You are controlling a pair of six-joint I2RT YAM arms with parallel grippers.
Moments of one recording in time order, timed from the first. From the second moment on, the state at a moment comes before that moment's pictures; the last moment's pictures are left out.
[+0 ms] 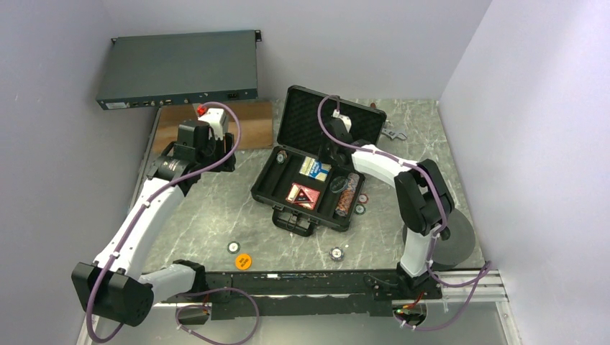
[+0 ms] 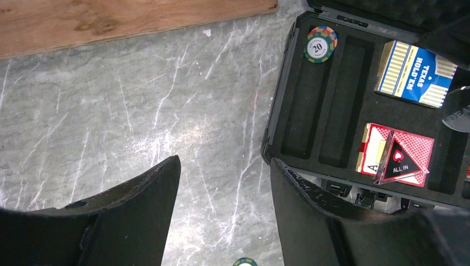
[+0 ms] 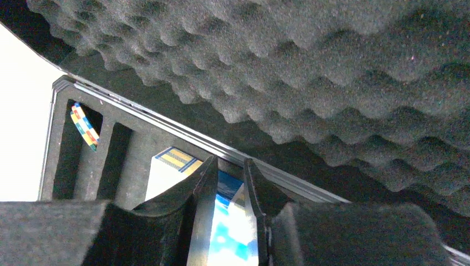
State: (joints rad) left arm -0.27 1.14 1.12 -0.64 -0.05 -0.15; right arm 0.53 1.86 1.28 -0.21 0.14 0.61
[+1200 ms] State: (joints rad) left arm -0.27 1.14 1.12 -0.64 -0.06 -0.14; right arm 0.58 1.51 1.17 -0.42 0.22 0.57
